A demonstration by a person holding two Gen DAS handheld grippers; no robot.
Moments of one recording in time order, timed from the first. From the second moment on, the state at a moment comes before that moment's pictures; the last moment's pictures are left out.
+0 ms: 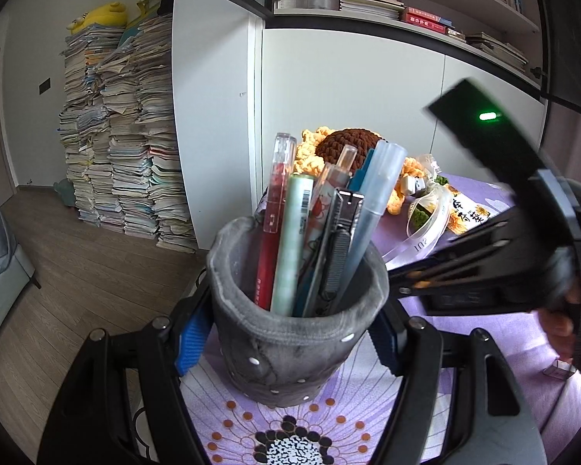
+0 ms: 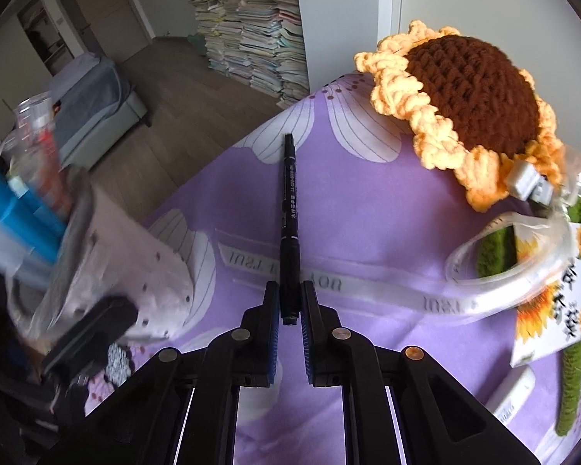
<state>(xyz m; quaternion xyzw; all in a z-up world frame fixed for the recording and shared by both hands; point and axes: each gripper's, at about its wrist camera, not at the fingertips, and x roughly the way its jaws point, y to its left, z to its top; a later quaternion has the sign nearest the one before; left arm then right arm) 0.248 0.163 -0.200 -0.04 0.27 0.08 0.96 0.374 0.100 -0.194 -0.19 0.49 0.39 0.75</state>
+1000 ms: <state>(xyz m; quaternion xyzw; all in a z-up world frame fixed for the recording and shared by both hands) 0.278 0.026 -0.199 -0.02 0.28 -0.15 0.95 0.276 -0.158 -0.036 -0.01 0.32 0.27 0.91</state>
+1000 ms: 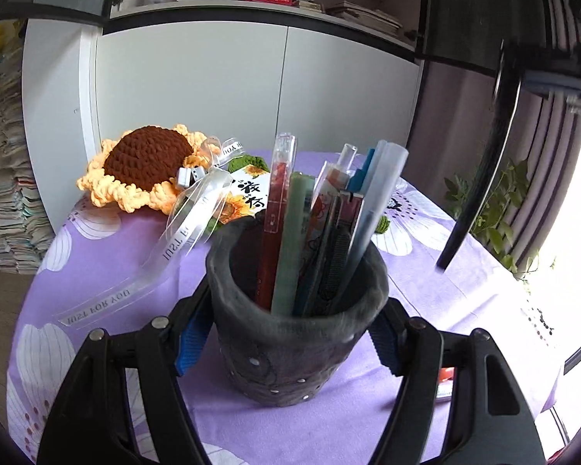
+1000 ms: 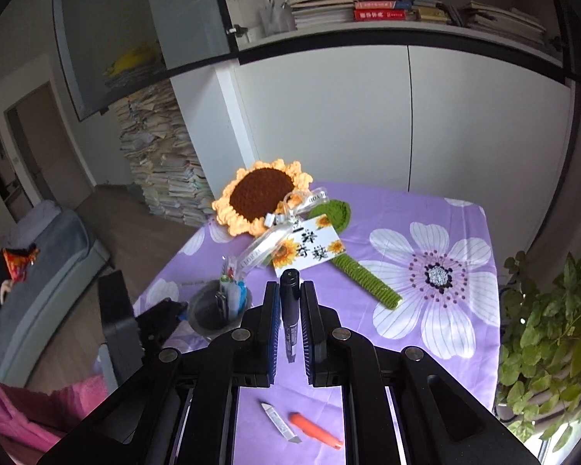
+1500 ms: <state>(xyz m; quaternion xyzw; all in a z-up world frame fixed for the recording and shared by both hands) 0.276 0.020 -0.201 -0.01 0.28 -0.15 0.95 0.273 -0.087 -0.004 -0.05 0.28 0.38 0.88</state>
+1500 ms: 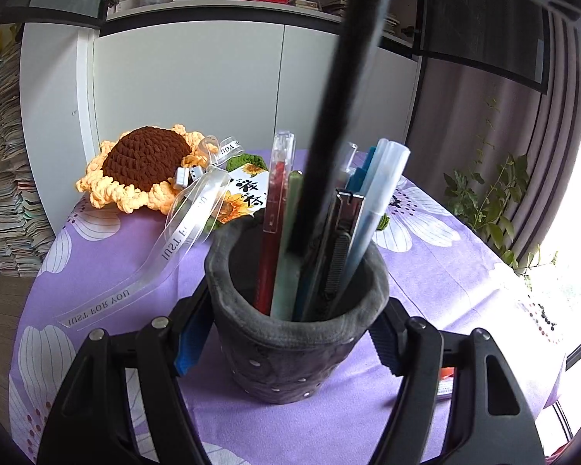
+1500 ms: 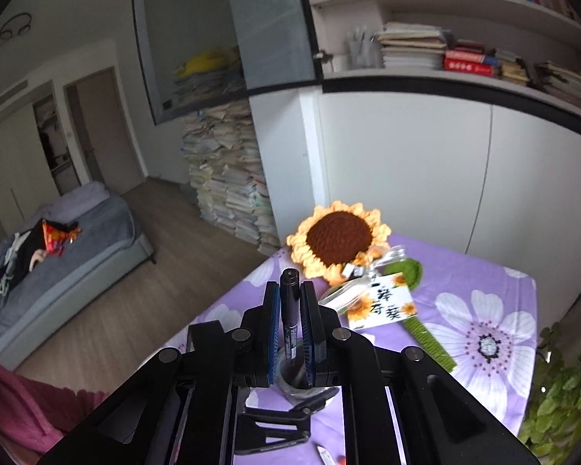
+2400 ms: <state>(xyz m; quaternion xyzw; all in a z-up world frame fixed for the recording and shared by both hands) 0.276 0.019 -0.200 -0.01 0.28 -0.15 0.95 0.272 -0.160 -0.094 -0.04 0.38 0.30 0.87</state>
